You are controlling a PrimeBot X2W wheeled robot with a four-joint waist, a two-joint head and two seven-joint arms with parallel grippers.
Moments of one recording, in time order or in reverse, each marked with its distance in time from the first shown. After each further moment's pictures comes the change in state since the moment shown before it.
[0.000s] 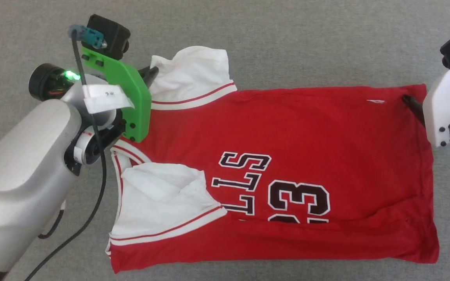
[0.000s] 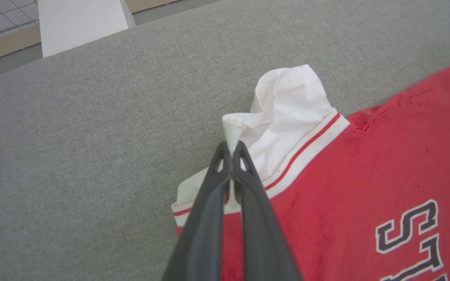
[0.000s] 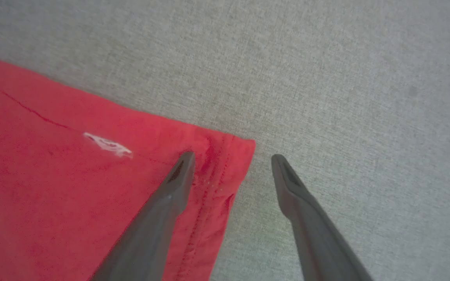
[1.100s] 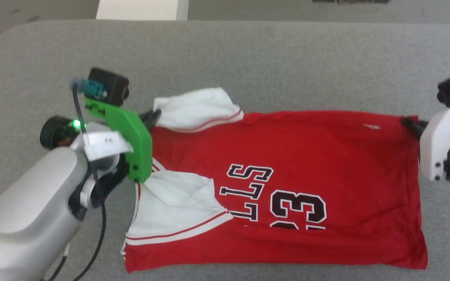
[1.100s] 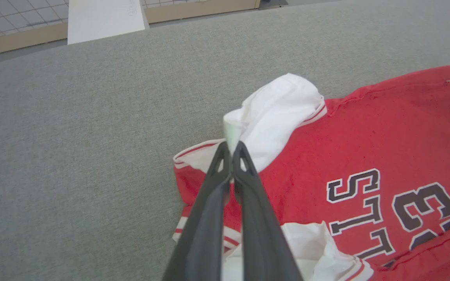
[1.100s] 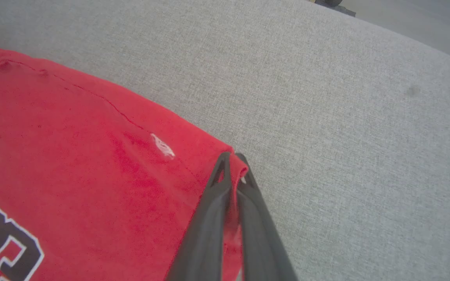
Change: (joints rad) left arm 0.189 0.027 0.020 -0.096 -0.047 0.079 -0.065; right arm 0.127 -0.059 0.077 -0.002 0.169 0.000 -0.215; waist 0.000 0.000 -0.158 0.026
